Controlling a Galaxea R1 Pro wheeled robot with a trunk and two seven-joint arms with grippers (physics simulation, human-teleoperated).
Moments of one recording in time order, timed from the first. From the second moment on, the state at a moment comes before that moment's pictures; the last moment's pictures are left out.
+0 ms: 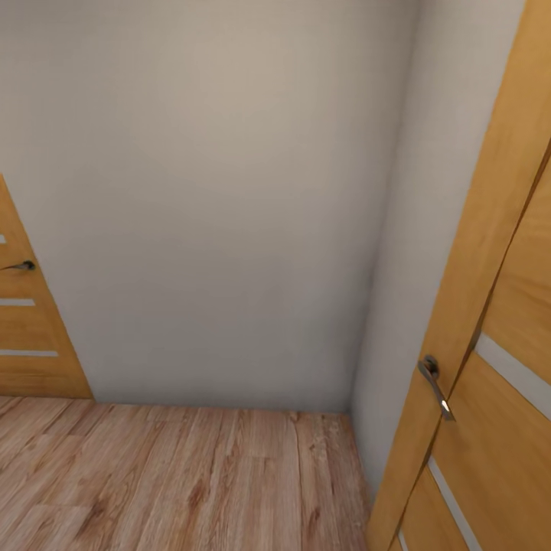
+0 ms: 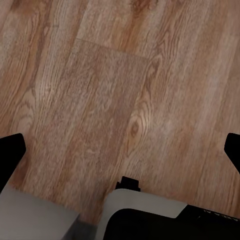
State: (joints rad) left arm -0.22 0.03 0.20 -0.06 0.04 -0.31 0.08; right arm -0.37 -0.13 0.01 0.04 0.02 -0.24 0.20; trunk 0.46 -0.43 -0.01
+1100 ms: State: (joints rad) left arm -0.22 0.03 0.20 -0.06 0.04 -0.31 0.08; right arm -0.37 -0.13 0.01 0.04 0.02 -0.24 0.20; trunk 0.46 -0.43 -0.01
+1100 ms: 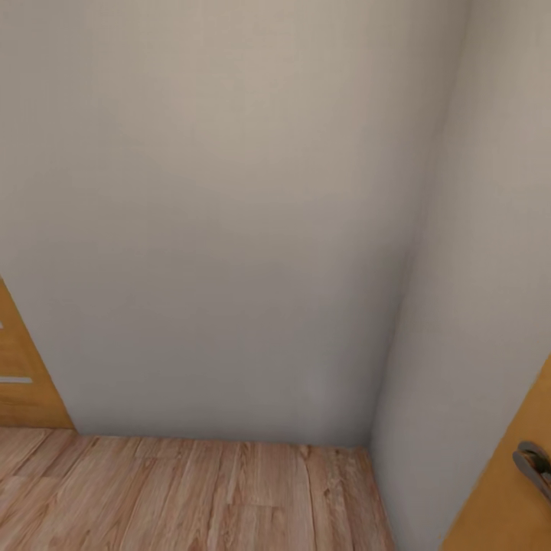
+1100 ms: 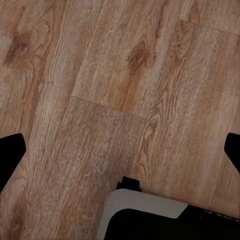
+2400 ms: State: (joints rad) left arm -0.22 0.03 0.20 -0.06 0.04 -0.31 0.08; right arm -0.37 -0.13 0.01 0.04 0.02 -0.24 0.20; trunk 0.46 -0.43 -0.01
